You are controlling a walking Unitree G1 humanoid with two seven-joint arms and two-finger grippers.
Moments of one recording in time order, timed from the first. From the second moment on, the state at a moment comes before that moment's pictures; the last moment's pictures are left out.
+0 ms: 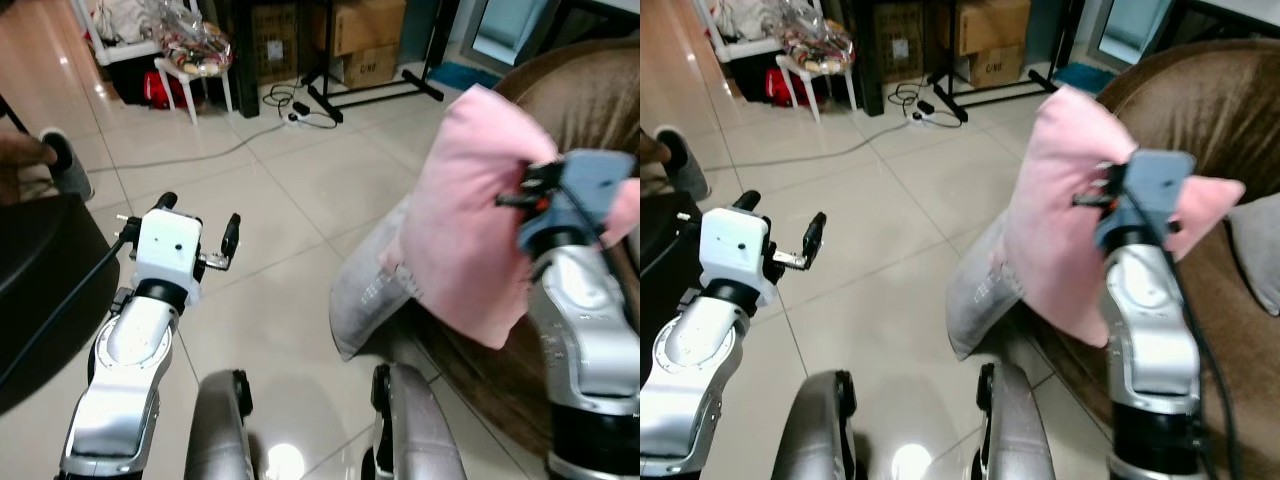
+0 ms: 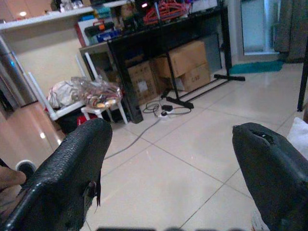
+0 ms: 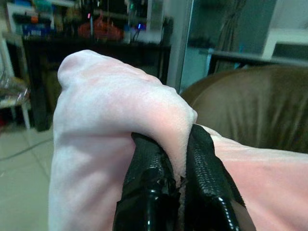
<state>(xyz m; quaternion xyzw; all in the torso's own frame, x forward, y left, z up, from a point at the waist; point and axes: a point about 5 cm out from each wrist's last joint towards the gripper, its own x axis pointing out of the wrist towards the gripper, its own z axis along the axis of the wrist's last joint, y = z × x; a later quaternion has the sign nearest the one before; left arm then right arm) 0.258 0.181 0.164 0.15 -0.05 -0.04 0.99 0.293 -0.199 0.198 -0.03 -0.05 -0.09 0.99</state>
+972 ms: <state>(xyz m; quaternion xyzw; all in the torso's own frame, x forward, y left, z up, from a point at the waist) 0.256 0.182 0.157 0.16 -0.03 -0.04 0.99 0.279 -0.197 0.176 0.01 -0.01 -0.11 0.99</state>
